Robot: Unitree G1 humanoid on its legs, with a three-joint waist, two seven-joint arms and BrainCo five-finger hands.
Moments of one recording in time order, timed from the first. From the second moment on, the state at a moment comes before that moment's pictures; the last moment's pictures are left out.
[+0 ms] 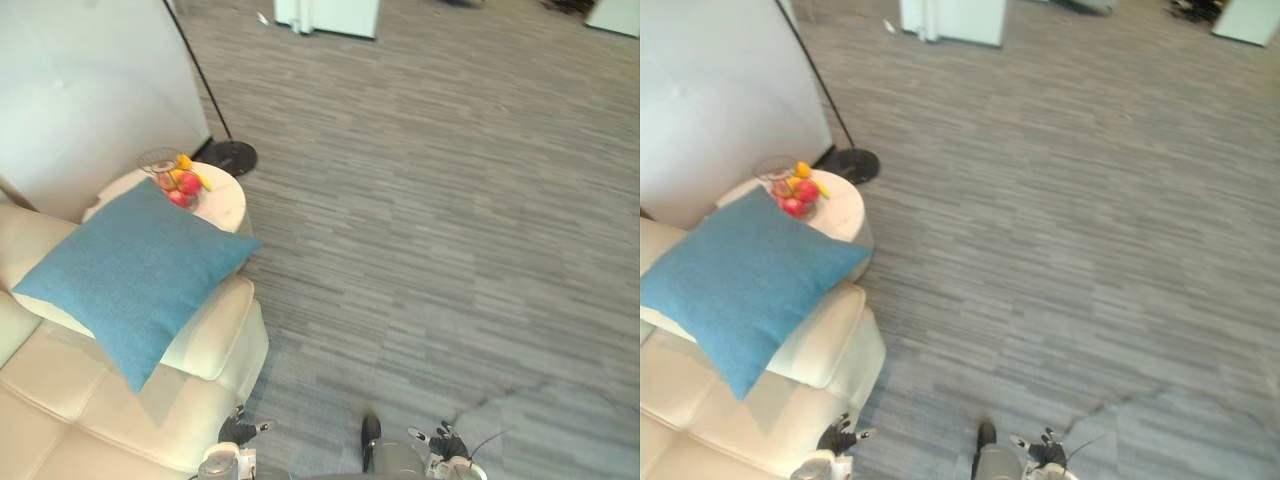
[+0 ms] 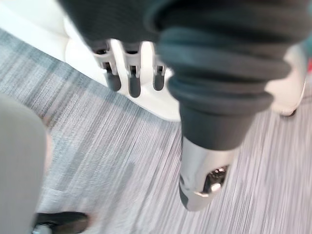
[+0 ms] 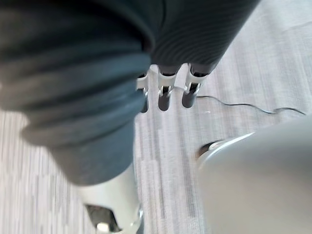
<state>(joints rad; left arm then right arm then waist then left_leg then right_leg) 0.05 0.03 0.07 1.07 -0.08 -0.17 0.08 0.04 -0.07 -0.23 1.11 0.20 -0.18 -0.05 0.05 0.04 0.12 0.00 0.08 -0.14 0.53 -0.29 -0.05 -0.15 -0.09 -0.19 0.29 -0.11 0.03</state>
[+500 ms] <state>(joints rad) 0.00 0.10 -0.04 1.08 -0.08 -0.17 0.08 0.02 -0.04 -0.23 1.11 0.22 -0.19 -0.06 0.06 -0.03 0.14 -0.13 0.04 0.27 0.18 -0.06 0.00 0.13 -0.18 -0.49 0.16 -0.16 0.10</state>
